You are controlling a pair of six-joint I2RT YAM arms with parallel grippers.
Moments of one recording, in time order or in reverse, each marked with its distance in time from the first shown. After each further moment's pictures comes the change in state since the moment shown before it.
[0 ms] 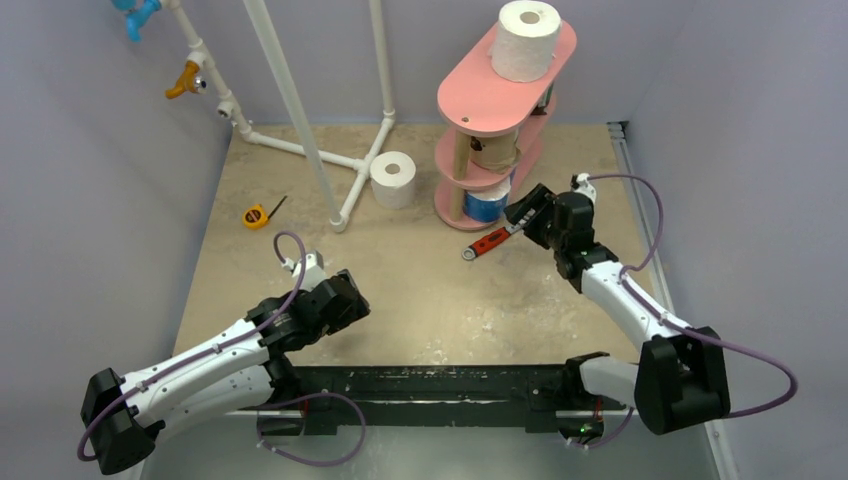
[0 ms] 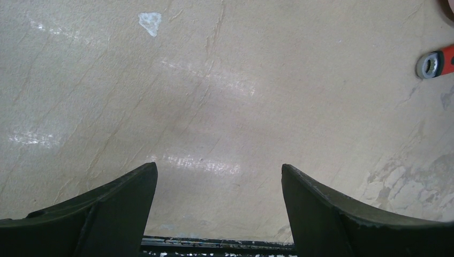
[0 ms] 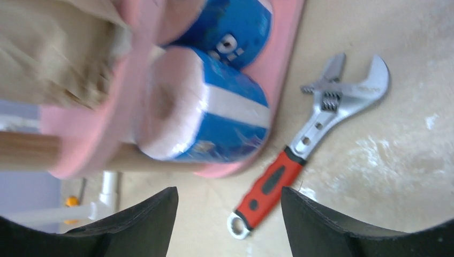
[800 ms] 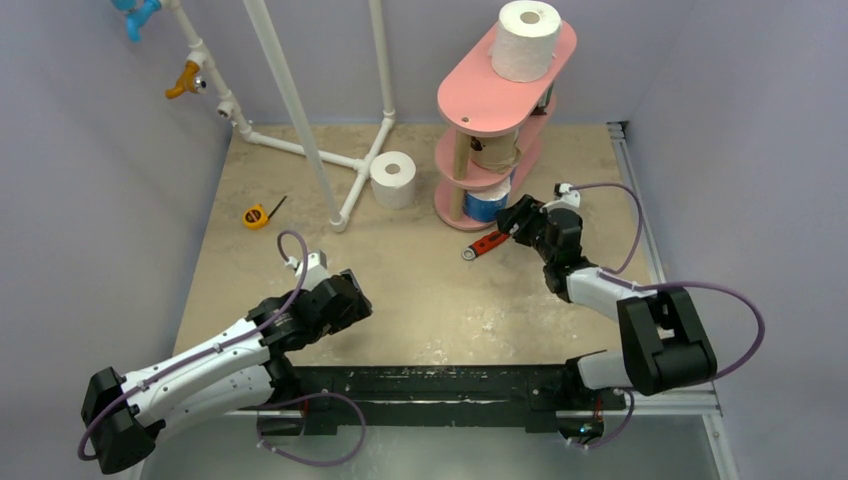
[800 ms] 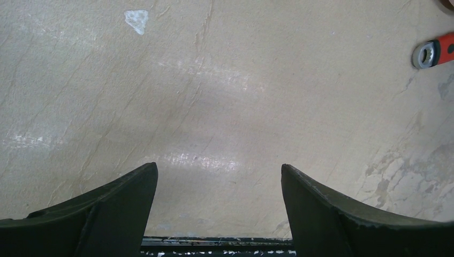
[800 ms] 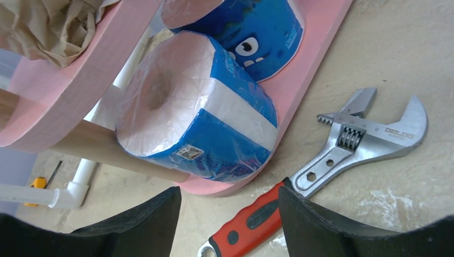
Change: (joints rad) left arm 0.000 0.011 0.000 0.029 0.023 0.035; right arm 0.014 0.145 -0.259 0.573 -0.051 -0.191
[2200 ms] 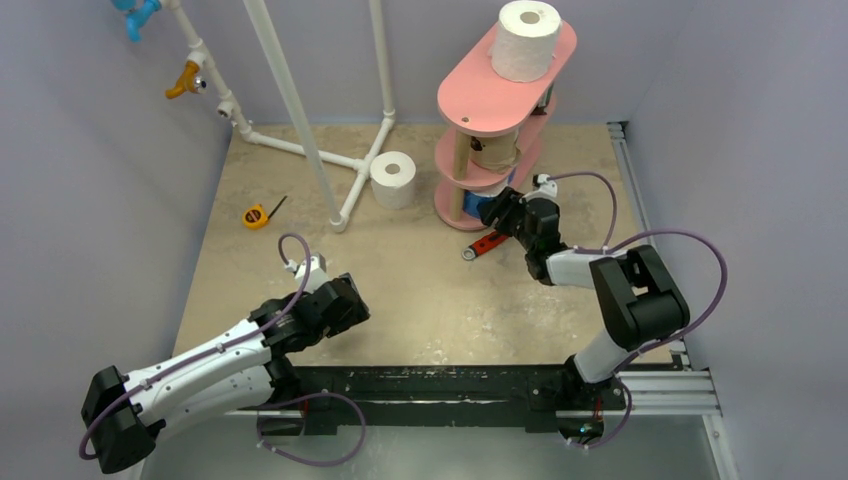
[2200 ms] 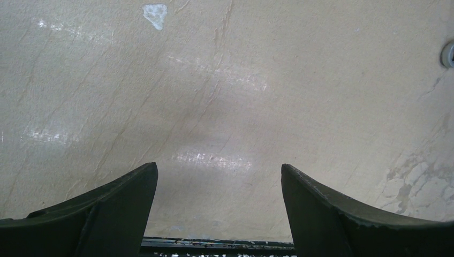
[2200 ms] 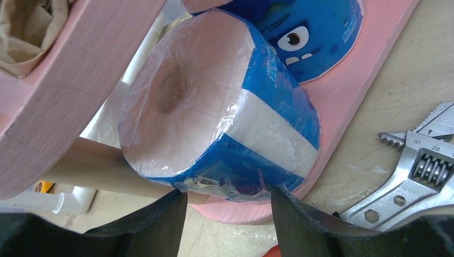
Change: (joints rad) left arm 0.000 -0.002 -0.028 -0.011 -0.010 0.000; right arm 0.072 0.268 0.135 0.129 0.006 0.024
